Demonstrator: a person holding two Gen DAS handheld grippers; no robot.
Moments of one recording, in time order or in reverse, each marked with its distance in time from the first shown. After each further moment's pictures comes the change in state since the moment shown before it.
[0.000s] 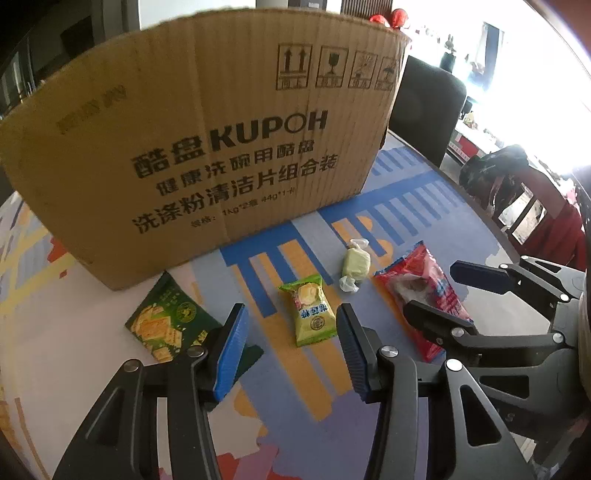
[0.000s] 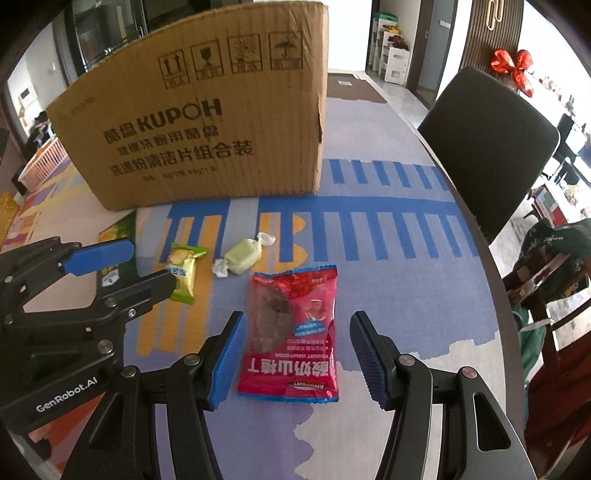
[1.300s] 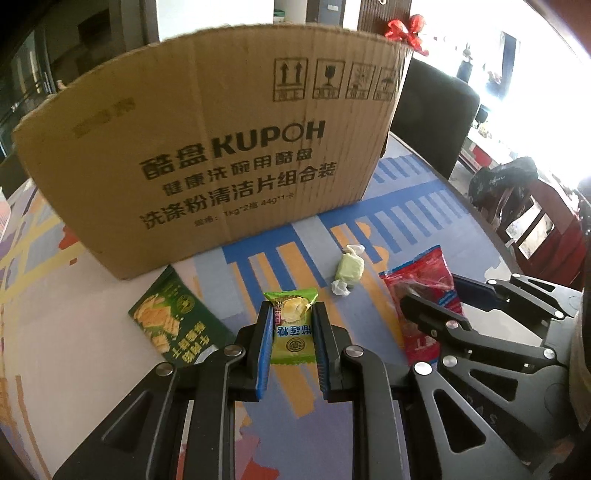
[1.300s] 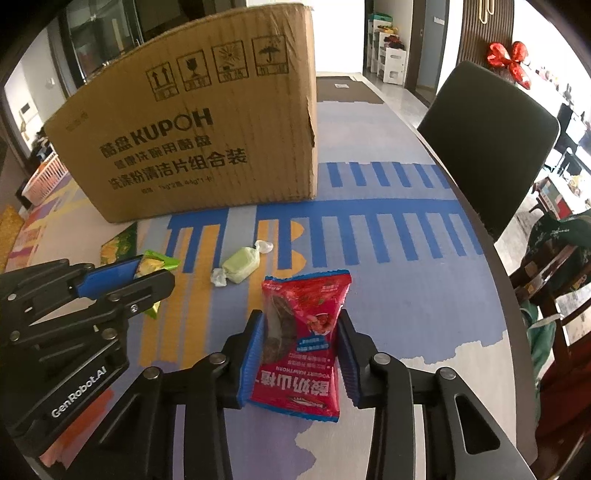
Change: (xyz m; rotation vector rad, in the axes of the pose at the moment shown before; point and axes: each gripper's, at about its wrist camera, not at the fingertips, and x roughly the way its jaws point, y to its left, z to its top) left arm -0.012 -0.012 0.000 -0.063 -0.010 0.047; right arm 0.000 -0.006 0.000 0.031 -0.035 0.036
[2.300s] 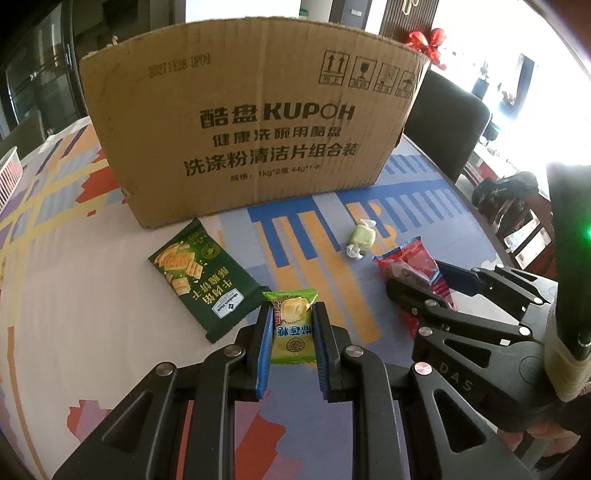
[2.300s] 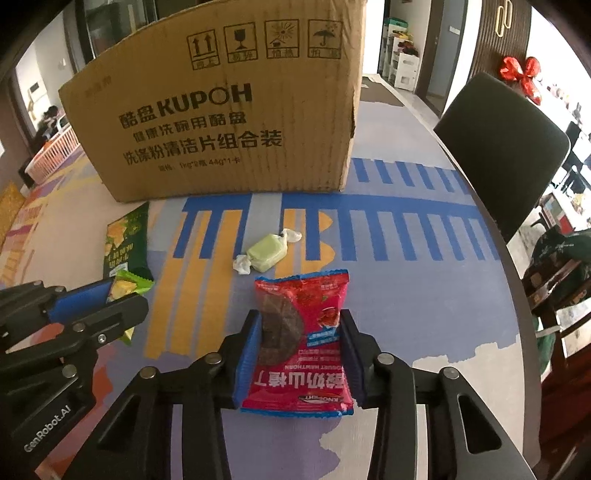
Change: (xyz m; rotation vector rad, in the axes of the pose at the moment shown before) left arm -0.013 0.015 -0.029 -0.096 0.000 -0.010; right arm 0.006 0.024 -0.005 -0.059 0.013 -0.011
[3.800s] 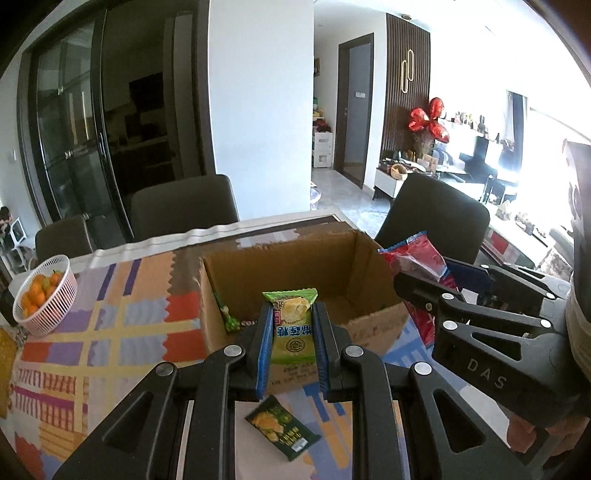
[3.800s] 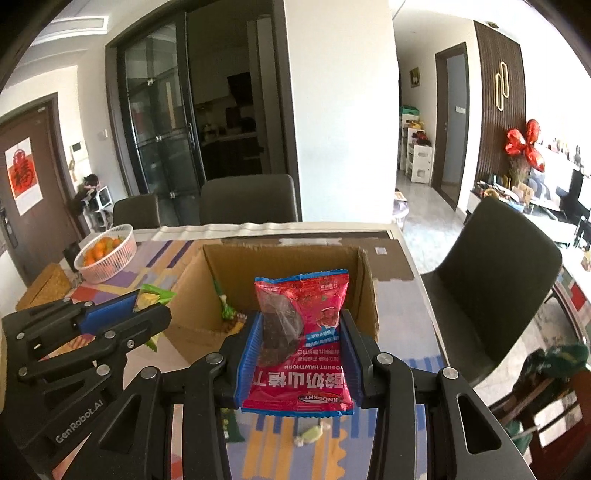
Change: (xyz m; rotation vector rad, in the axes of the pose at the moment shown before) left arm -0.134 0.016 0.119 0.047 -0.369 0.116; right arm -0.143 0.021 0.132 -0.040 -0.401 0.093
